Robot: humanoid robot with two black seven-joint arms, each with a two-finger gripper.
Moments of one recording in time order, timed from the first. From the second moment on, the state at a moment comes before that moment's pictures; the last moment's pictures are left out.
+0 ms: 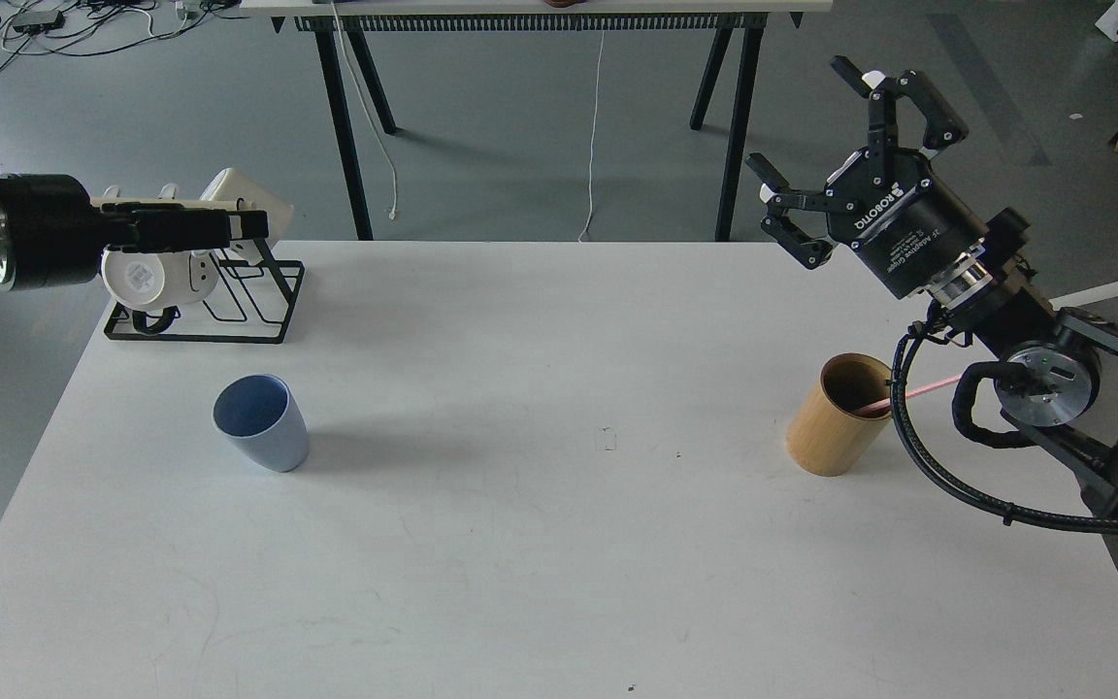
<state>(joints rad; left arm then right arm) -1.13 1.05 -0.12 -1.20 1.44 -0.39 -0.49 0.77 -0.59 0.48 1.17 0.00 0.49 0.49</state>
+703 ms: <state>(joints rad) -0.94 0.95 -0.03 -1.00 1.61 -0.24 -0.49 0.75 -0.59 0.49 1.17 0.00 0.49 0.49</state>
